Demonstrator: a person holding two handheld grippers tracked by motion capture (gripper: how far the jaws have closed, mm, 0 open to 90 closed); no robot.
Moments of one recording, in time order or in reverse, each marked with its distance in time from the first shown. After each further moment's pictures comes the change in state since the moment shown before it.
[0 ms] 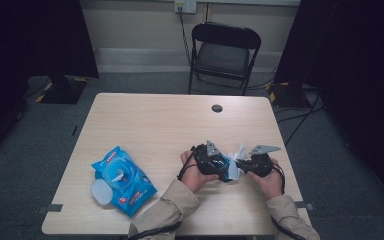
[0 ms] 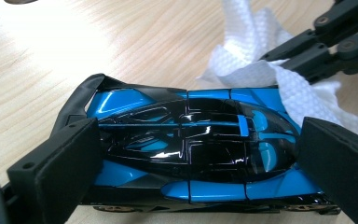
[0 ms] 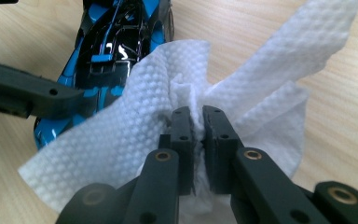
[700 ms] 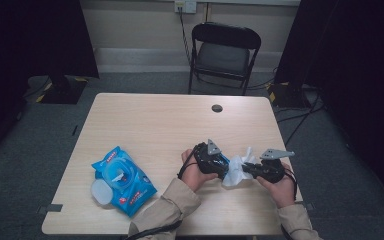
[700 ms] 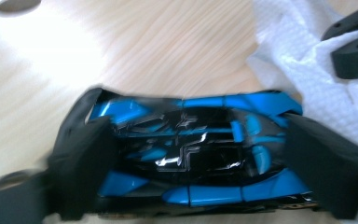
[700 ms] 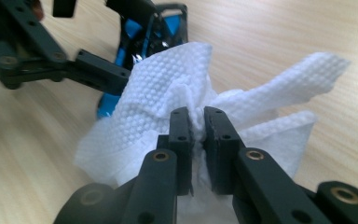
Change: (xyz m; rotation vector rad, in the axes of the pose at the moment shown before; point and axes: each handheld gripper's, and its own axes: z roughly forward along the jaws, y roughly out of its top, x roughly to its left) left arm 0.002 0.008 -0.006 0.003 -0.046 0.045; right arm 0.013 -0.001 -0.045 -0.047 0.002 -0.005
